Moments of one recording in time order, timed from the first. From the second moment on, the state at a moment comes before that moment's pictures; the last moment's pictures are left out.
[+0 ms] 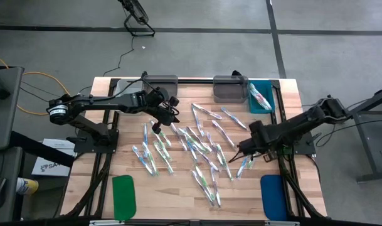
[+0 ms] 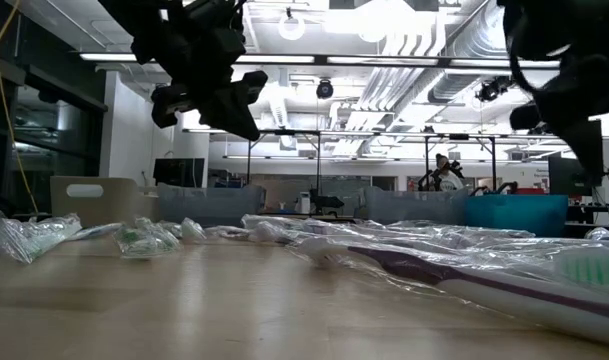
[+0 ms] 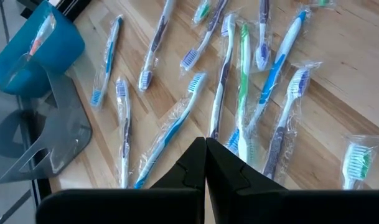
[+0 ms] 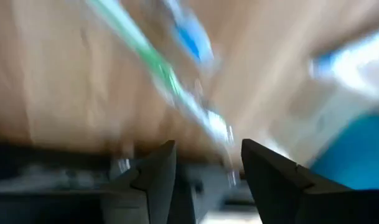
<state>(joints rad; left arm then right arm) 0.32 1.36 0.90 -0.27 0.30 1.00 0.31 1.35 0.81 -1.28 0.13 0.00</state>
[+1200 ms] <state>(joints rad) 0.32 1.36 0.90 -0.29 0.30 0.99 0.39 1.67 0.76 -1.07 0.00 0.20</state>
